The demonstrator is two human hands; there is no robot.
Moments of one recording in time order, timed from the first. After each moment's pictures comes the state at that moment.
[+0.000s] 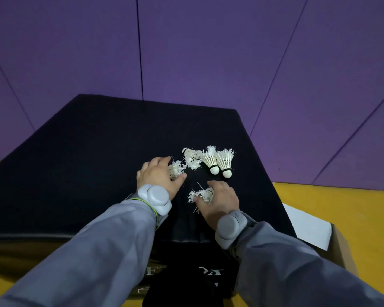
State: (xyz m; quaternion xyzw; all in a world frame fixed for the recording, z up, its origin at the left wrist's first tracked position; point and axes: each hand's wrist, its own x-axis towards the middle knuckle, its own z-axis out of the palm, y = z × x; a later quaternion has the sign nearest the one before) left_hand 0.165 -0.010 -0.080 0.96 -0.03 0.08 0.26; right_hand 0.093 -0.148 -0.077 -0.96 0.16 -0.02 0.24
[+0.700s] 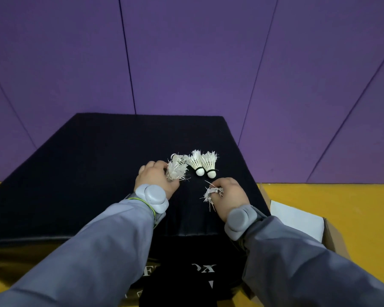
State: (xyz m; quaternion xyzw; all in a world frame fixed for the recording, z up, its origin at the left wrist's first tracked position) left_hand 0.134 -0.029 -0.043 0.95 -0.03 0.07 0.29; right_hand 0.061 -0.197 -0.046 -0.94 0.15 -0.06 0.30
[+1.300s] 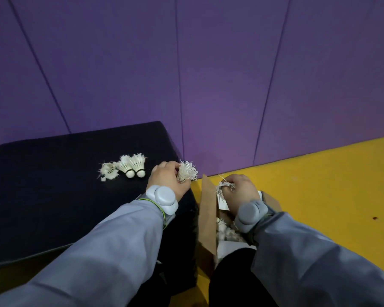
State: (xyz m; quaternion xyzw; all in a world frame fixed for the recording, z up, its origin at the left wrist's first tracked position) left_hand 0.014 -0.216 -0.011 0.92 -0.22 0.06 0.31; right_hand -0.088 -0.367 -0.022 -0.89 0.30 -0.13 0.31
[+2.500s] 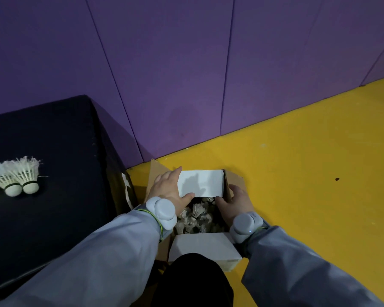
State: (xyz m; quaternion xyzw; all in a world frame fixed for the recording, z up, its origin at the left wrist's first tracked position) left_hand 0.018 -0.424 -0.114 0.91 -0.33 -0.12 0.20; right_hand -0.104 -0.550 -0.128 -0.80 0.45 -0.02 0.39
